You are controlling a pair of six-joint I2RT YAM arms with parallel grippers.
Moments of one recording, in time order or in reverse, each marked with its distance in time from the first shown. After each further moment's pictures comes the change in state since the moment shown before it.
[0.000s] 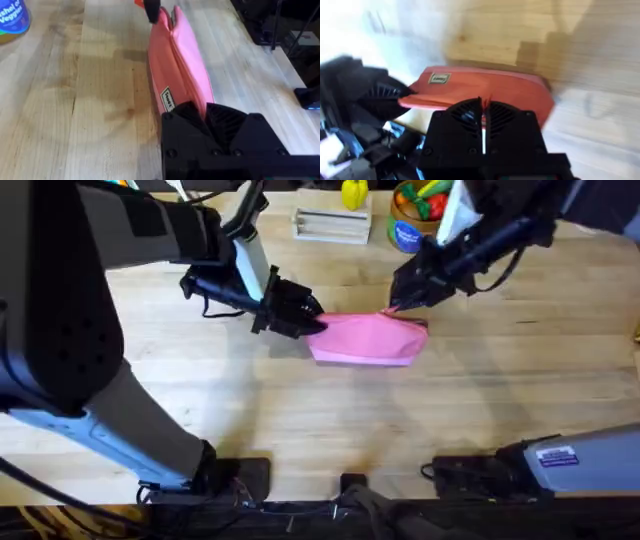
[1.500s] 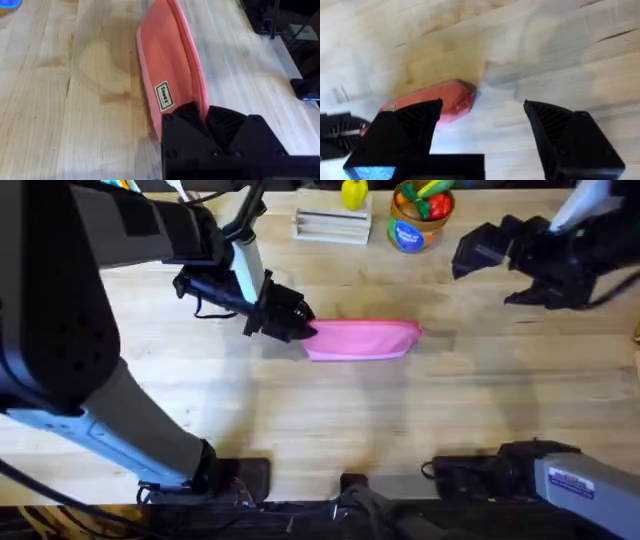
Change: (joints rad) left arm 0.028 0.000 0.000 -0.030 -0.080 -0.002; right arm -0.179 -0.389 -0.101 -0.031 0.361 0.104
